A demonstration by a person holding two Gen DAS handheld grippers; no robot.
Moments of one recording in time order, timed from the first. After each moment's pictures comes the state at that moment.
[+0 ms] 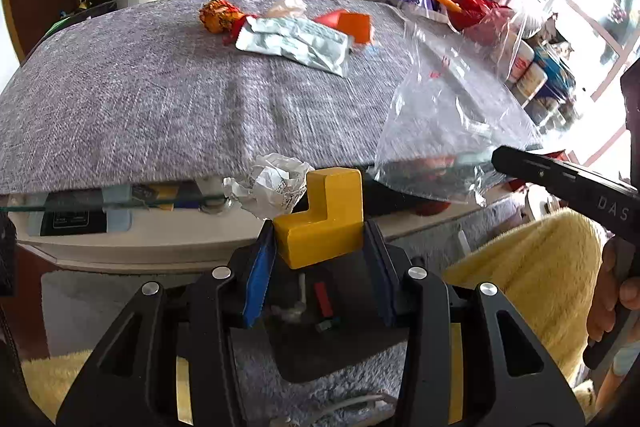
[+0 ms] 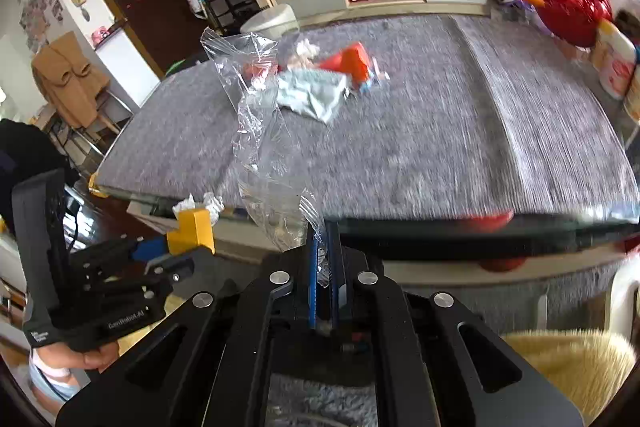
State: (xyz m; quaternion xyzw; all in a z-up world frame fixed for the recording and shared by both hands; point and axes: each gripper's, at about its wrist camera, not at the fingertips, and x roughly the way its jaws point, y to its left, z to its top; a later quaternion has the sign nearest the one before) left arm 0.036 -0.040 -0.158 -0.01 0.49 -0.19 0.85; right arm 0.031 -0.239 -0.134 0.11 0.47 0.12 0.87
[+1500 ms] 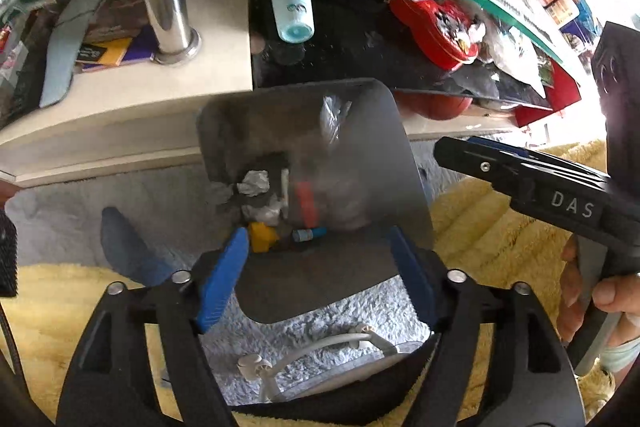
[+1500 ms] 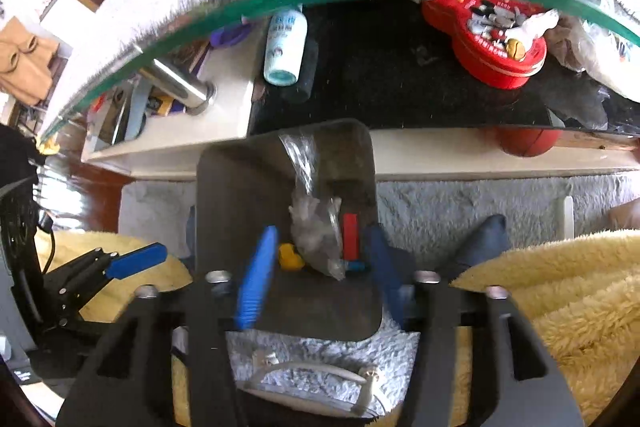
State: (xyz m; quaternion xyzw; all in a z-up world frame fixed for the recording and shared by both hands) left arm 0.010 -0.047 -0.274 -0.03 0.62 -0.18 0.76; right arm 0.028 -0.227 -0.262 0.13 0.60 0.08 0.78
